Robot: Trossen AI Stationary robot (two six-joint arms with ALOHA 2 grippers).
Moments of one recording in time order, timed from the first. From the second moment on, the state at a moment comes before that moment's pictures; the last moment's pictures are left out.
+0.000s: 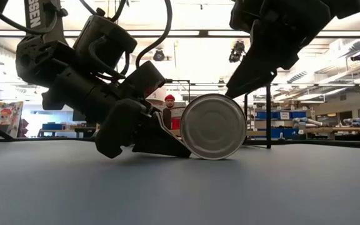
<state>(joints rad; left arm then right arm) -0.25 2.01 0.68 0.85 -0.26 -0.03 0.34 1.59 0.88 -0.10 0.29 0.43</state>
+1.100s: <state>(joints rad) -0.26 1.95 0.68 0.74 -0.27 -0.03 0.30 1.63 0.88 -0.05 0.22 0.39</state>
